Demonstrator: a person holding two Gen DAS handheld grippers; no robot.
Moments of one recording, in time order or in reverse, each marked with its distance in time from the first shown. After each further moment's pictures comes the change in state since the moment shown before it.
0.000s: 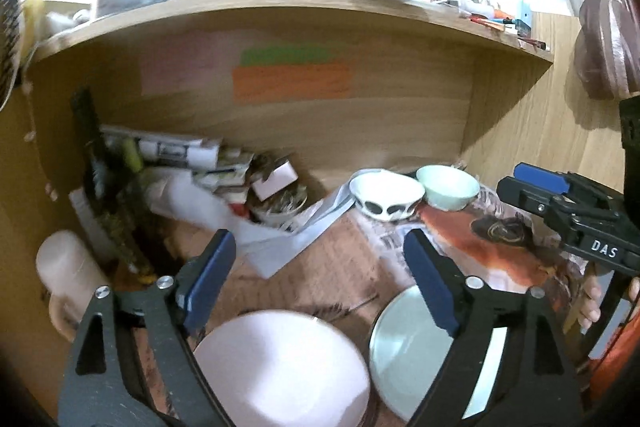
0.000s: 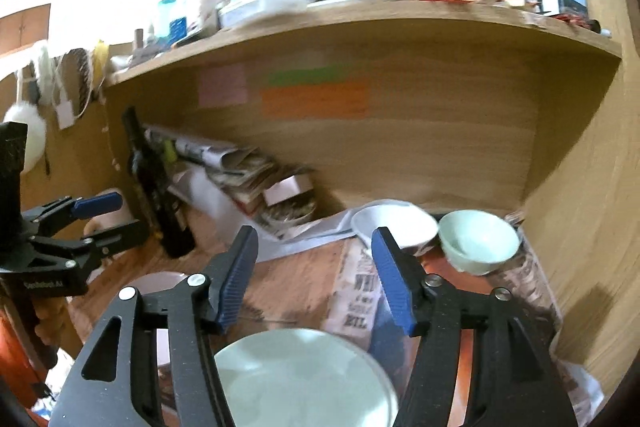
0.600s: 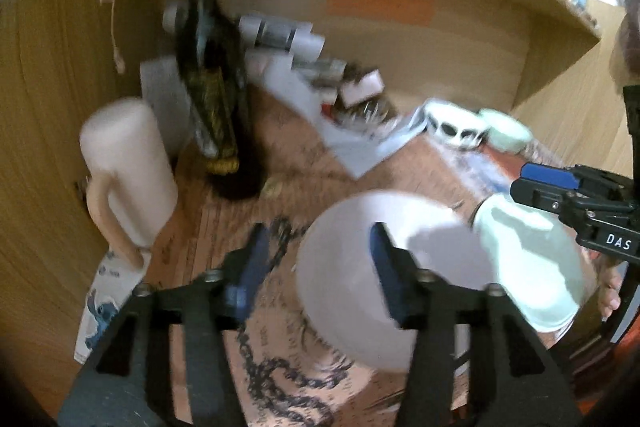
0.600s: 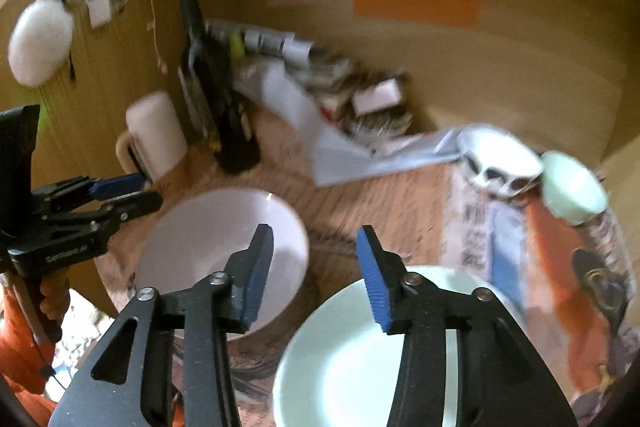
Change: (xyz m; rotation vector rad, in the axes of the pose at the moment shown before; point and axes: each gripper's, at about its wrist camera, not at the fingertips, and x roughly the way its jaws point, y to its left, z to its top) left arm -0.021 0.098 -0.087 -0.109 0.137 0.089; right arm 0.041 0.090 -0.049 -0.088 0.233 0.139
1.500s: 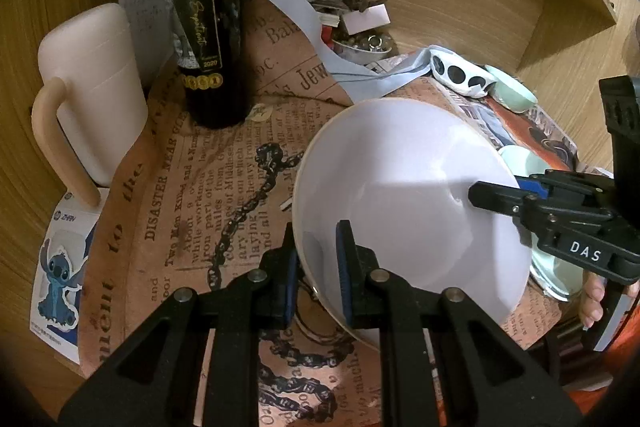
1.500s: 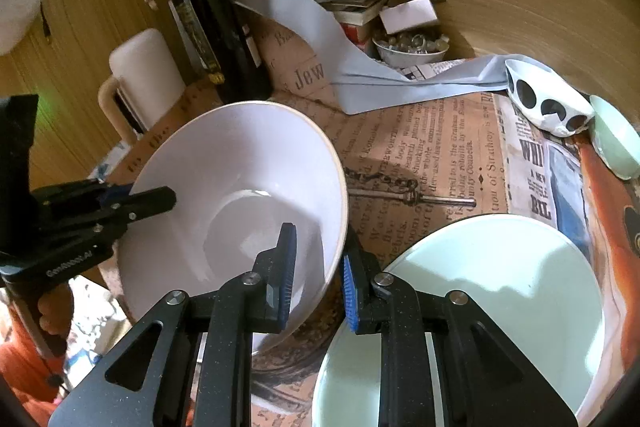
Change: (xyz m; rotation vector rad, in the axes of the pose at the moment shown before) left arm 0.047 0.016 -0.037 -0.059 0.224 -0.056; right arm 0.081 0.029 -0.032 0.023 0.268 0.068
